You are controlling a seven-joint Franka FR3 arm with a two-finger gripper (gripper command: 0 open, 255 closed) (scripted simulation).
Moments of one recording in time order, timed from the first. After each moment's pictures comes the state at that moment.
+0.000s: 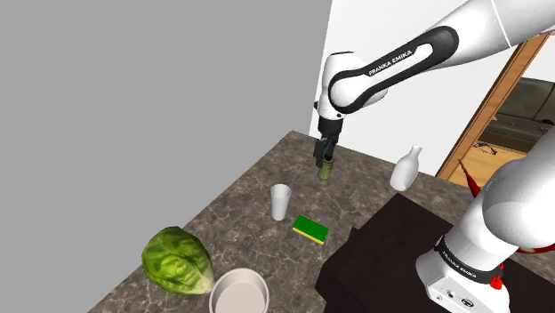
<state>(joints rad) 0.04 -0.11 0.07 -2.42 0.08 2.20 -0.20</state>
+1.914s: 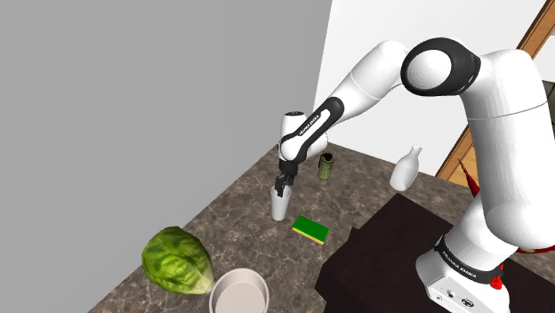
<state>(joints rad) 0.08 0.63 0.09 -2.02 0.08 2.57 -0.23</state>
